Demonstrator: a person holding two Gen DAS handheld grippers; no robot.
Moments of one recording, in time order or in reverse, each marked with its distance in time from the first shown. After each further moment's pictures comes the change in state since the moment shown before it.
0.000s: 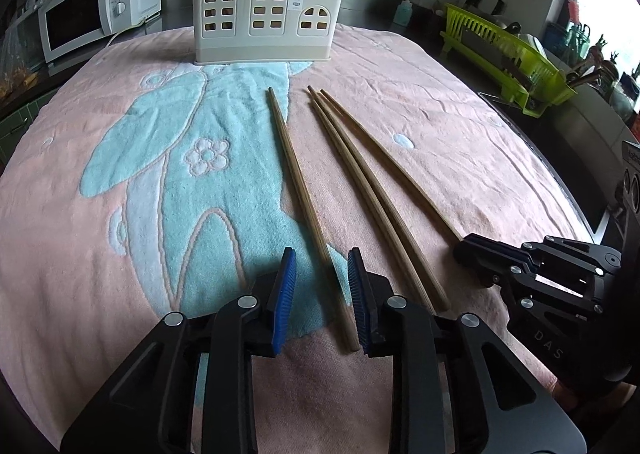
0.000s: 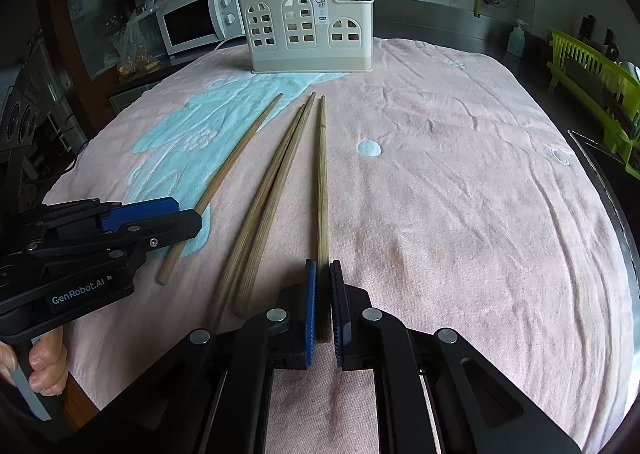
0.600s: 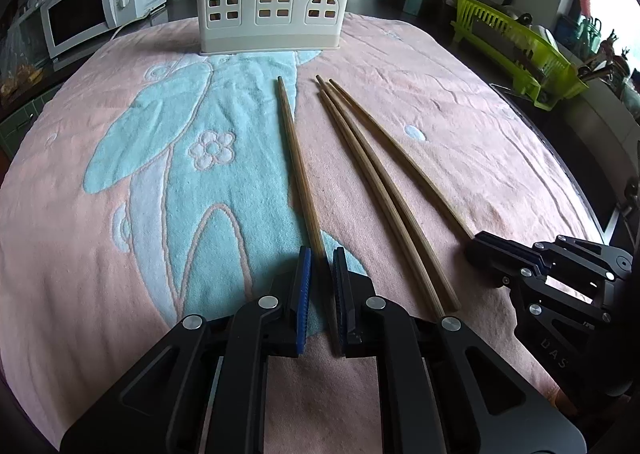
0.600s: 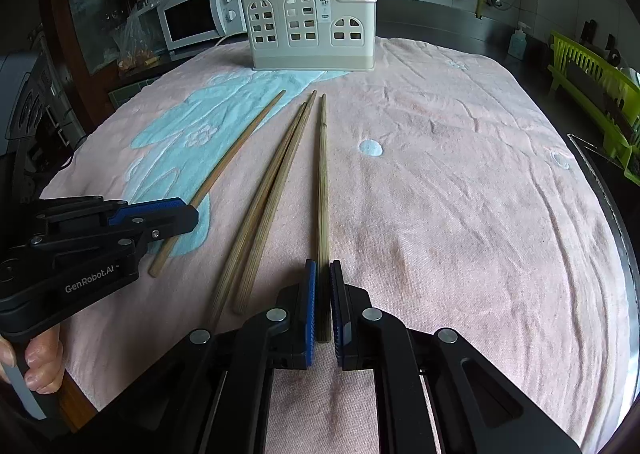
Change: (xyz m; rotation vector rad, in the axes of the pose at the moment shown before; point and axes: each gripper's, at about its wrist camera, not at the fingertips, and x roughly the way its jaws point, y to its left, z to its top) left arm 0.005 0.002 0.005 -0.007 0.045 0.035; right arm 0.001 0.001 0.001 -0.011 0.007 -0.011
